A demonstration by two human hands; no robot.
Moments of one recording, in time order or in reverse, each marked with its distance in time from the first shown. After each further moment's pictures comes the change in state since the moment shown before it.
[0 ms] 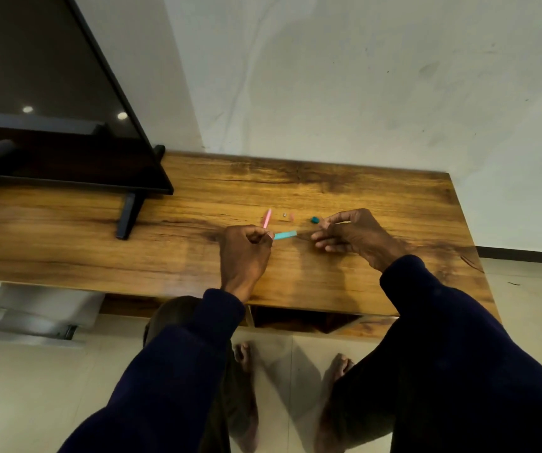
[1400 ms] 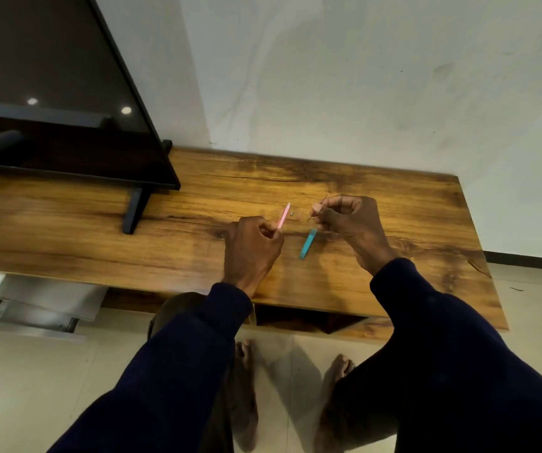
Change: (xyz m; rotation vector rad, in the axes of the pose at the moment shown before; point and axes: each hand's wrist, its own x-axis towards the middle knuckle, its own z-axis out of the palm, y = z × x) left_hand 0.009 -0.005 -0.001 0.303 0.001 0.244; right_hand -0.008 -0.013 0.037 -0.025 0.218 -0.337
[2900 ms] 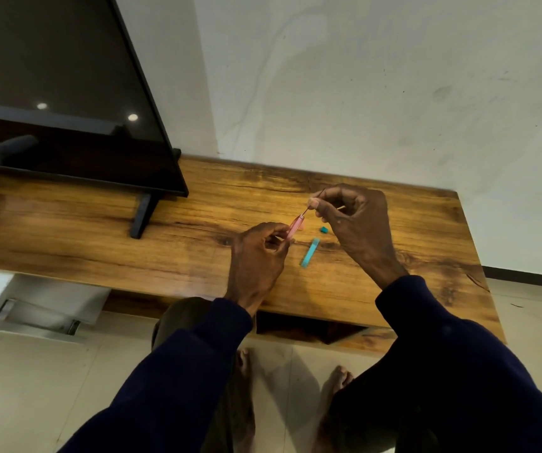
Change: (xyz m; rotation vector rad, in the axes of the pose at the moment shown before) left_hand -0.016 0.001 -0.008 -0.134 0.069 0.248; right_hand -0.023 -0.048 0.011 -0.275 -0.002 -0.475
